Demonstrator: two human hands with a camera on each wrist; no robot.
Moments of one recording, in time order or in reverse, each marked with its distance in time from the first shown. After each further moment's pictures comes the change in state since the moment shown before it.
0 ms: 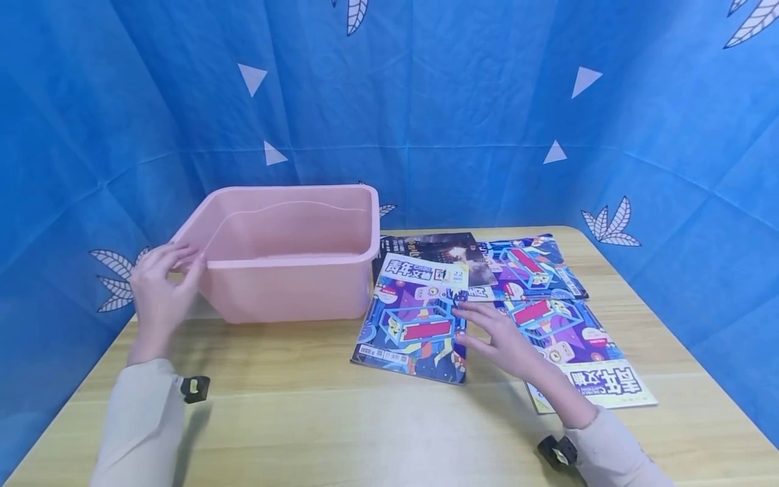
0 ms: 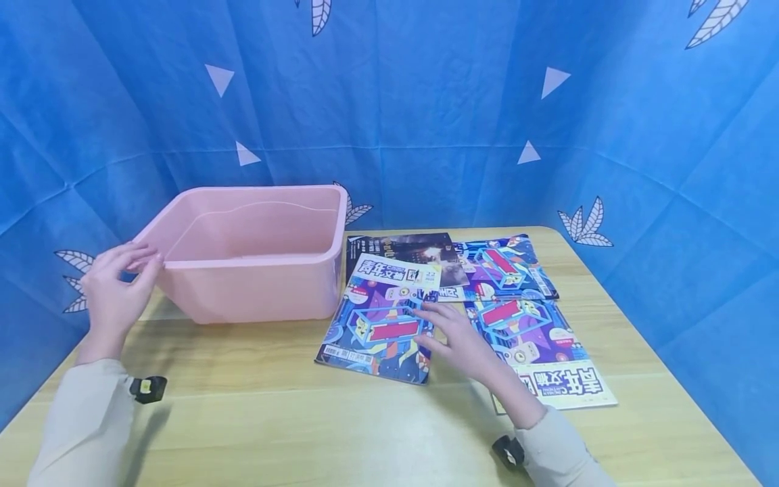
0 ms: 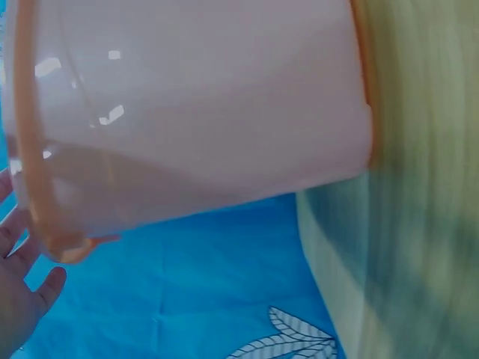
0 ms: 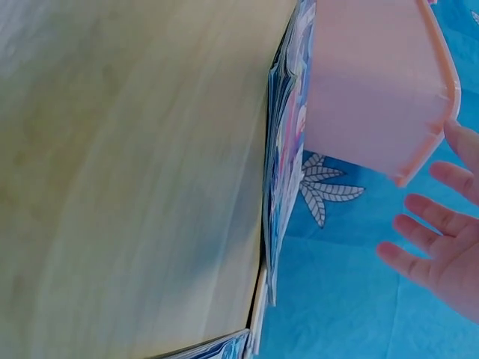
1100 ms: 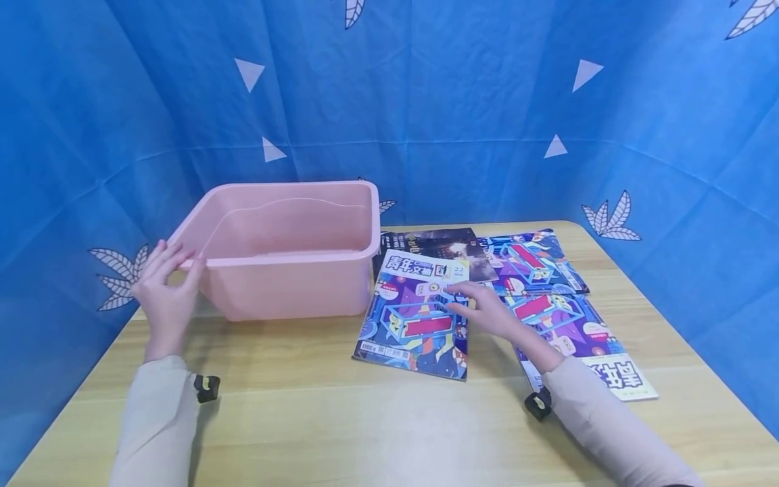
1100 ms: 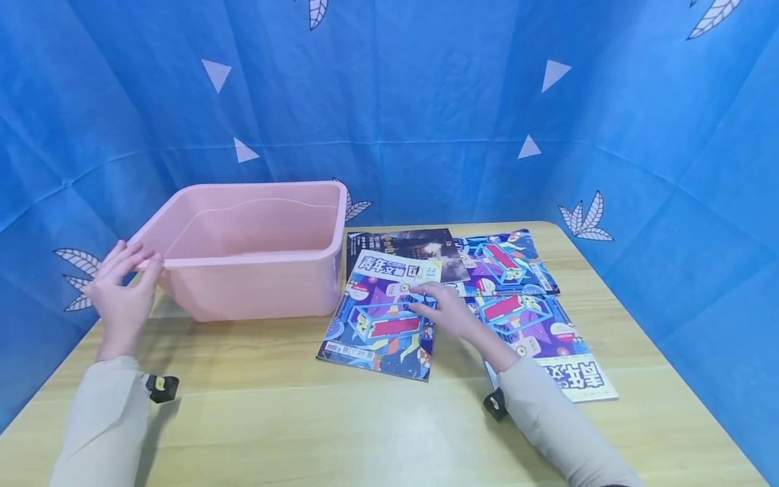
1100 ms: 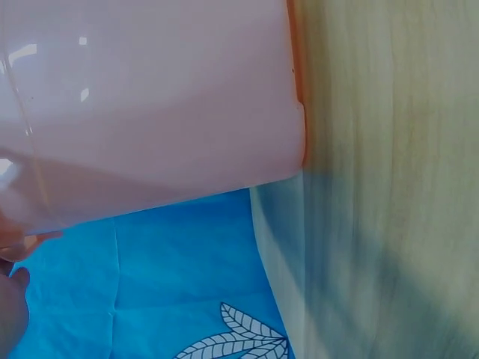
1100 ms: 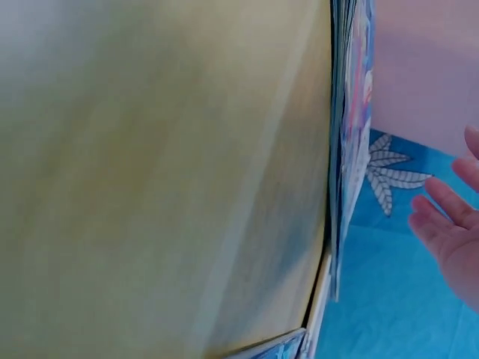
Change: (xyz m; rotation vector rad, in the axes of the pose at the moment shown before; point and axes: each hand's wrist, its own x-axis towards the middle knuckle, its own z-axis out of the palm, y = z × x) left_hand -0.011 -0.019 0.013 -0.057 0.133 -0.122; right_hand 0.045 0.043 0.017 0.141 -0.051 0.066
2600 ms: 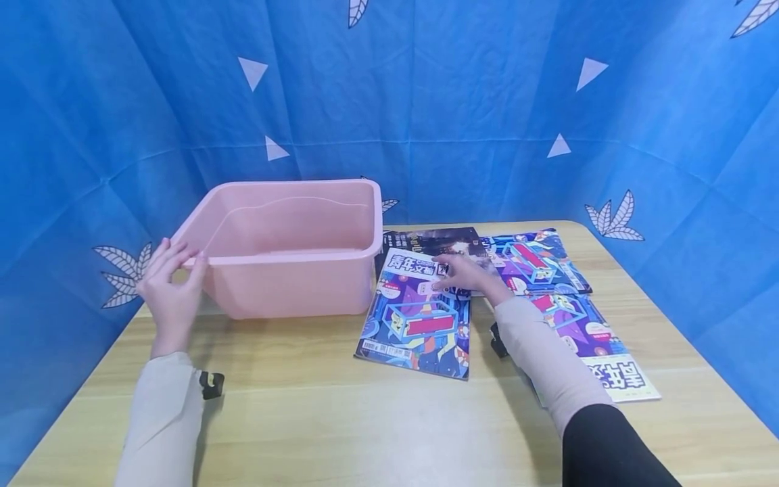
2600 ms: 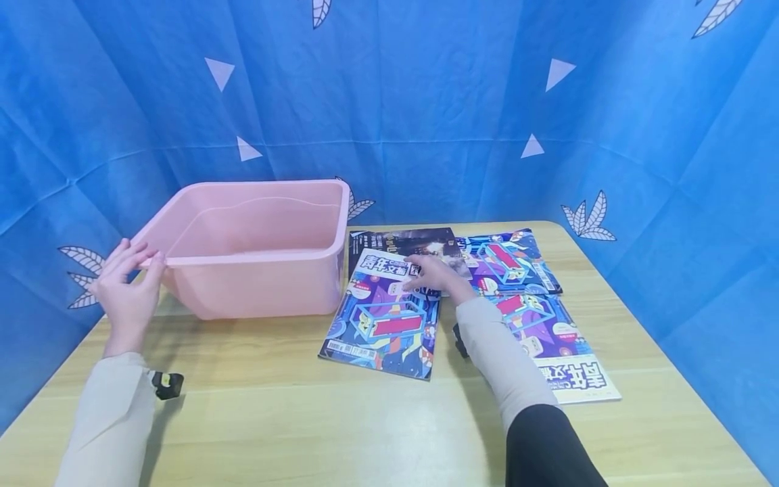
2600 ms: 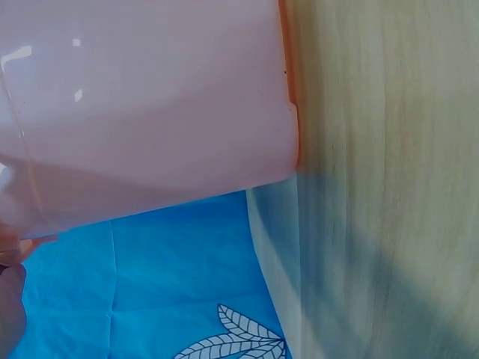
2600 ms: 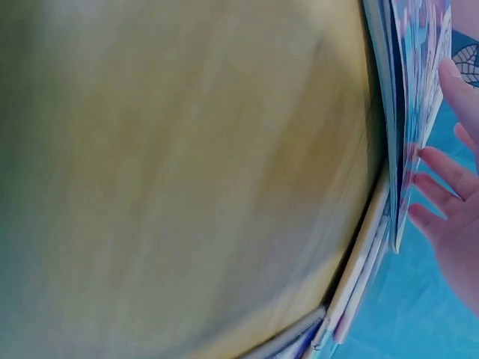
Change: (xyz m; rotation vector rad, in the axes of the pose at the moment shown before) left_hand -0.002 -0.001 0.003 0.000 0.036 -0.002; right_hand 0.089 0.062 0.007 -0.172 -0.300 0.219
